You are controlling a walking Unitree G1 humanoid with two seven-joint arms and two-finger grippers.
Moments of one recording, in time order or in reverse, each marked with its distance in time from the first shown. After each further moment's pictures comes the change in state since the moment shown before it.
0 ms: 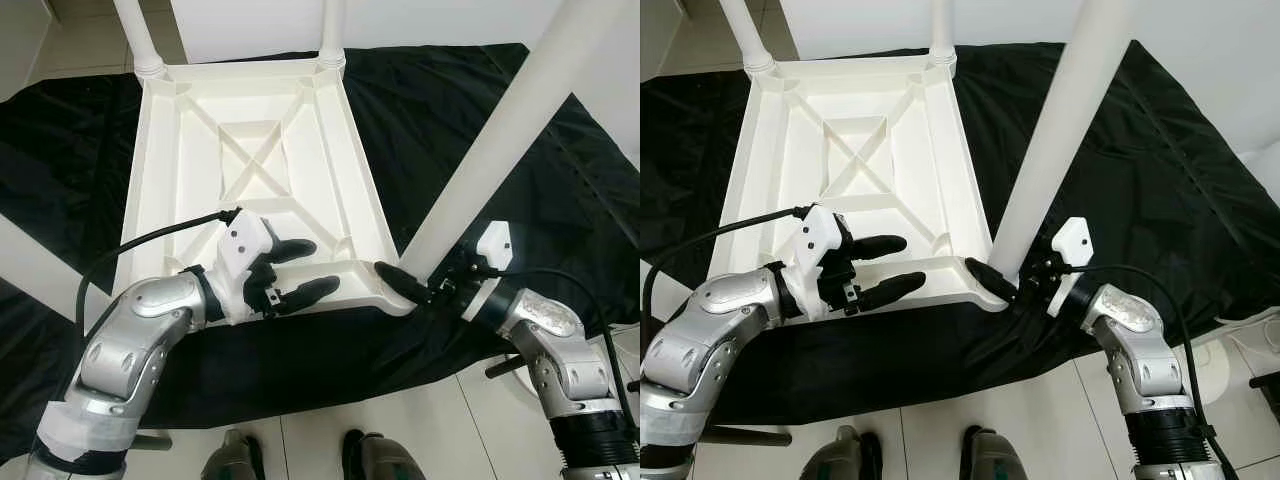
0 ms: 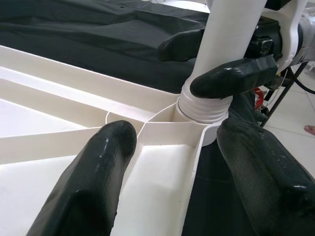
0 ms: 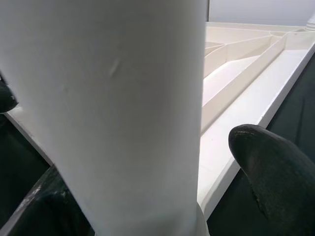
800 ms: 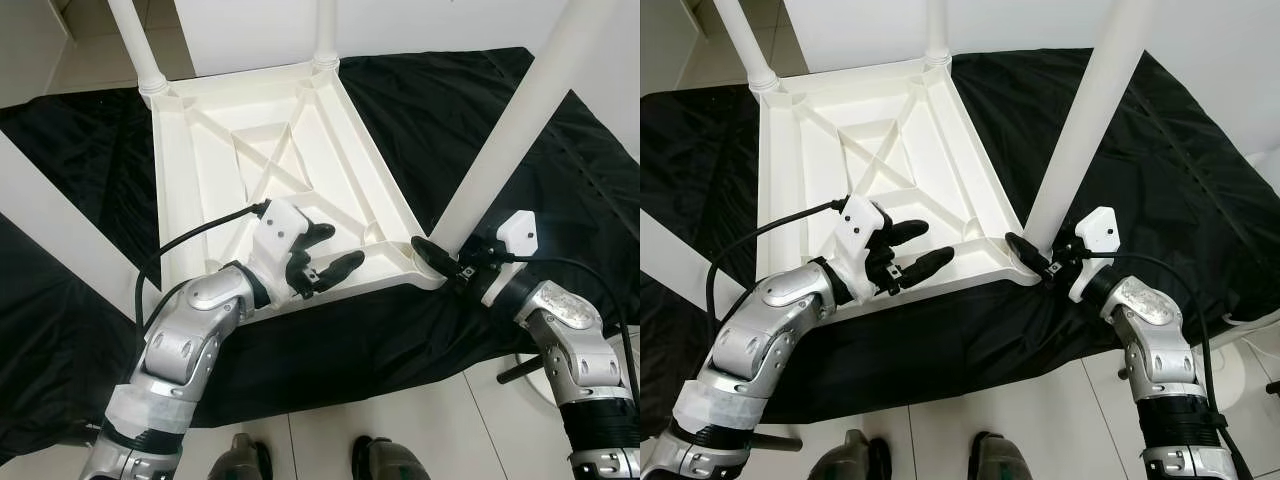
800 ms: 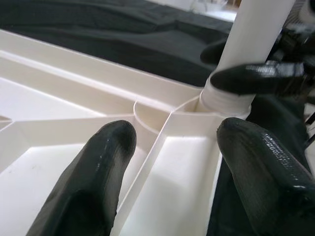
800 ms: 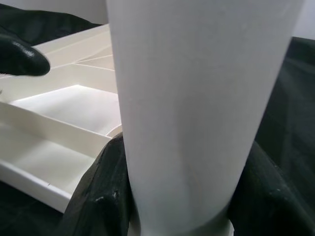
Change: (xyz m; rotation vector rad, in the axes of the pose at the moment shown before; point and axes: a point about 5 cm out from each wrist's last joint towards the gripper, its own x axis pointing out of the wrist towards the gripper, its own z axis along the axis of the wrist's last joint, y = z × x) left arm 0.047 0.007 -0.009 -0.079 -0.052 0.196; right arm -0.013 -0.032 -0.004 -0.088 0.059 -0.204
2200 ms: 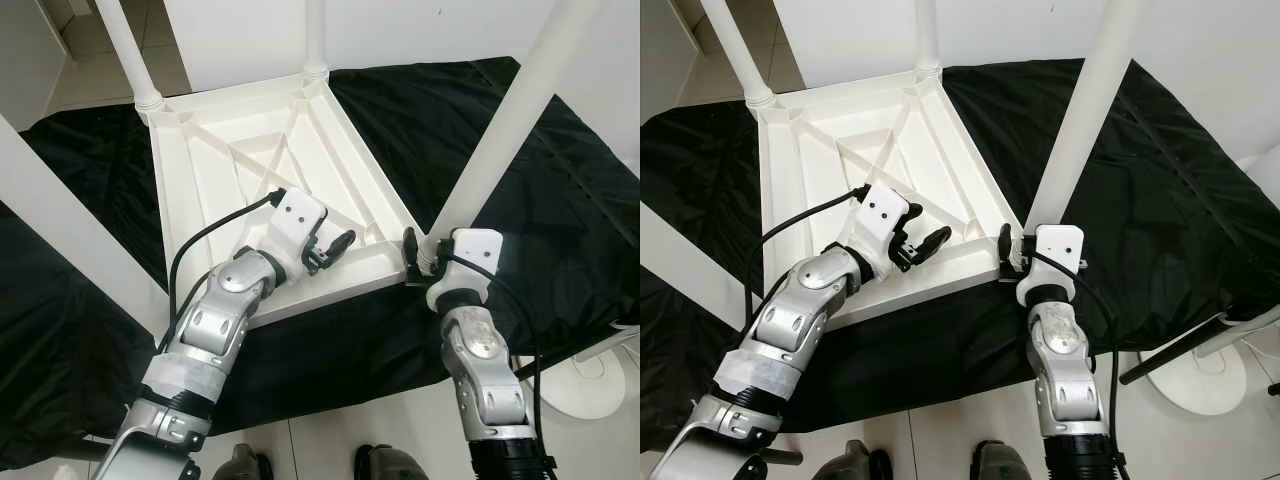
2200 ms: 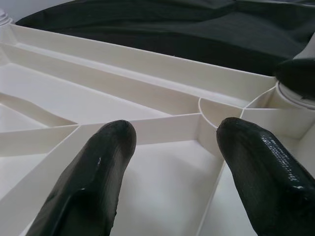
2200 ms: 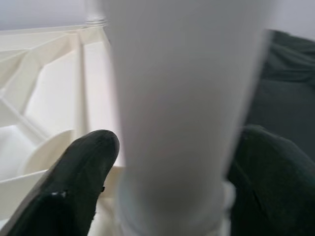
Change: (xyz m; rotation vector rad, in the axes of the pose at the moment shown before) left arm 0.023 0.027 -0.011 0.106 0.058 0.230; right arm 0.015 0.048 -0.008 0.110 0.014 -0.702
